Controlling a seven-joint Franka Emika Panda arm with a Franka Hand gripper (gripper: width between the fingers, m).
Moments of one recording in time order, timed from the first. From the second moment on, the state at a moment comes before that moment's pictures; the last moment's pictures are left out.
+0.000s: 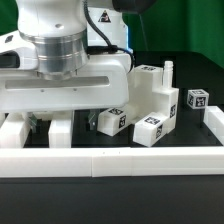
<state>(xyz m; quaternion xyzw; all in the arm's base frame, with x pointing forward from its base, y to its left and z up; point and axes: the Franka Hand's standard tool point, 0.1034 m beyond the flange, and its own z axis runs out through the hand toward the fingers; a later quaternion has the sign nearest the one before) 0.558 -0.106 0.006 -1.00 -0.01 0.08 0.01</state>
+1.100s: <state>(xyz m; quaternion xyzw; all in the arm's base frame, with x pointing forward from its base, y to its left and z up) 0.560 -0.105 0.026 -1.00 -0.01 0.07 0.01</state>
